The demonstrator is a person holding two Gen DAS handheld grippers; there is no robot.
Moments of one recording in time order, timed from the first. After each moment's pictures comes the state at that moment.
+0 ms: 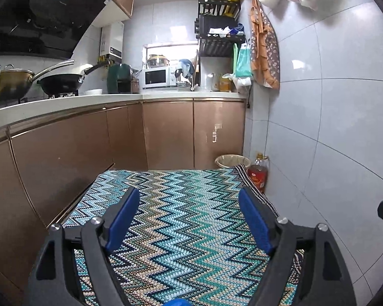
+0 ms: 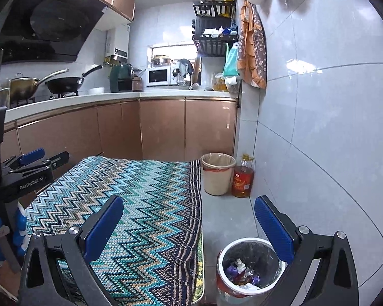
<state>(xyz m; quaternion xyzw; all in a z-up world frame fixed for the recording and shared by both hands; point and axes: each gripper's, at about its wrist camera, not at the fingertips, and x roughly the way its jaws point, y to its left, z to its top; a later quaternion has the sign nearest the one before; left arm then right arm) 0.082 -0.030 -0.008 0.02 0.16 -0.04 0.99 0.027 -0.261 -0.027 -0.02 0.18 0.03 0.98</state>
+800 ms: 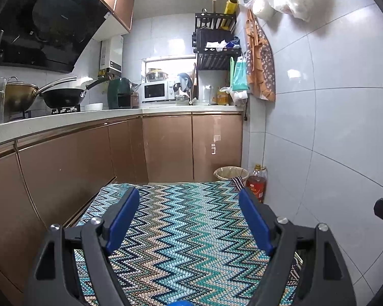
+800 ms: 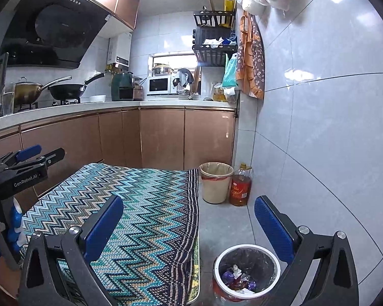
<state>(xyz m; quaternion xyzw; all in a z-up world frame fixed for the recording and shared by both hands) 0.056 -0.030 0.009 0.02 0.13 -0.05 0.99 0.009 -0.267 -0.016 -0.03 0.16 0.03 0.99</state>
